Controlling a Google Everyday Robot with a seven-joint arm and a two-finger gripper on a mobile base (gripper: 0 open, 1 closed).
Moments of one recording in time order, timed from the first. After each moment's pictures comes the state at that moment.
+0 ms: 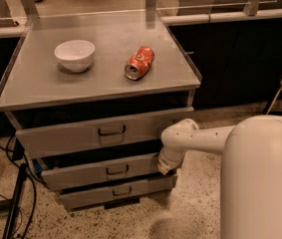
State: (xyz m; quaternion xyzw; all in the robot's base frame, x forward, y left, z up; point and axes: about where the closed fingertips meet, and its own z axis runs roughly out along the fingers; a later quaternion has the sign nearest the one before) arm 0.594 -0.109 0.418 -0.42 0.90 0.04 0.07
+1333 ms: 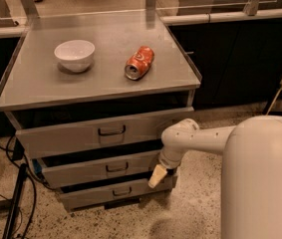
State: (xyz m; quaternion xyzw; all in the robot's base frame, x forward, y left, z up) arm 0.594 -0.109 0.417 -0.42 0.90 0.04 0.07
